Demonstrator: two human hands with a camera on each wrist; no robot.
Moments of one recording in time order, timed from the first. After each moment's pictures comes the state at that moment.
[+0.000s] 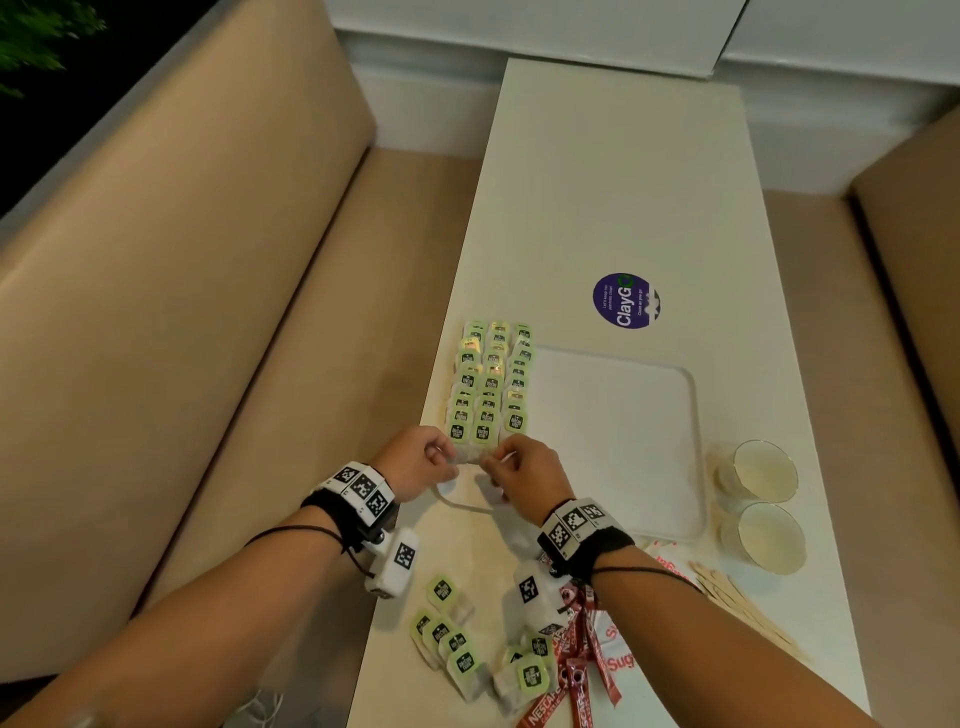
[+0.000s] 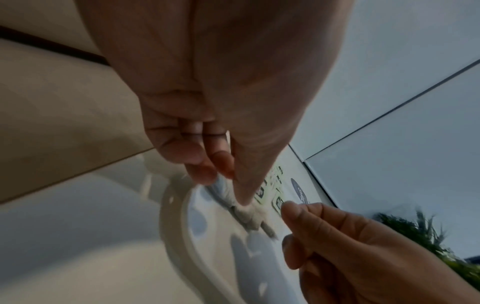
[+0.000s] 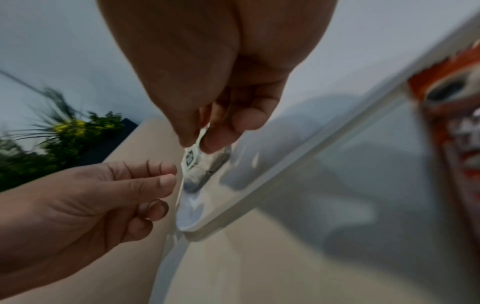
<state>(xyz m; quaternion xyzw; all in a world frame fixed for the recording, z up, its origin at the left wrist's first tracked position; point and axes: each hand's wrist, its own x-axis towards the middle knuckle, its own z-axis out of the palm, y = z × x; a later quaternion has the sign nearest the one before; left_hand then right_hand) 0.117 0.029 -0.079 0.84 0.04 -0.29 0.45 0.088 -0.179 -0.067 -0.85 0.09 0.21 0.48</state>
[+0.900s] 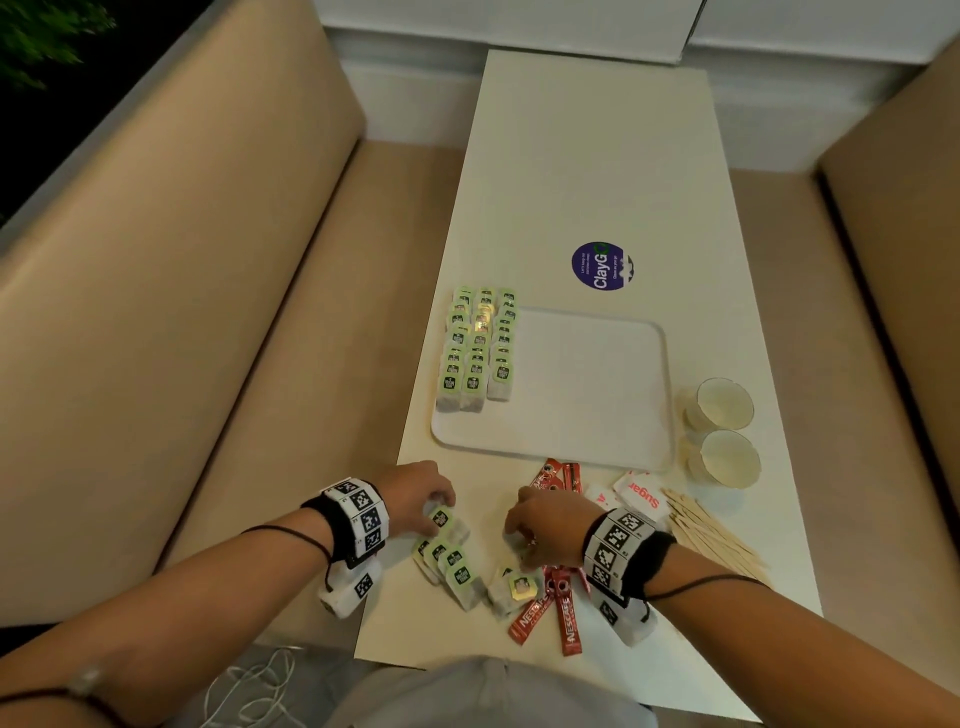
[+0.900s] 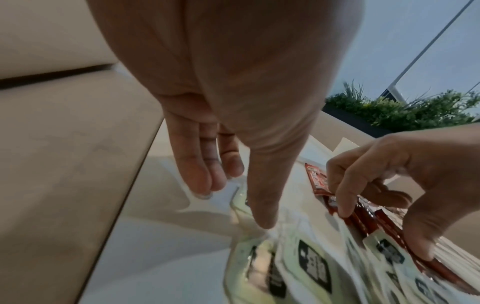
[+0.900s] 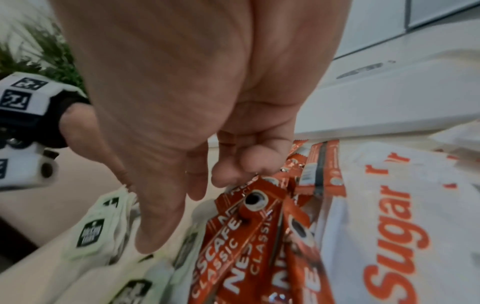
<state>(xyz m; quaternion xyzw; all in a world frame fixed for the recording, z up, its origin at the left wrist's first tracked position) 0.016 0.032 -0.075 0.88 -0.23 -0.38 0.14 -0.026 -0.222 -0.034 -0.88 -0.24 0.39 0.07</state>
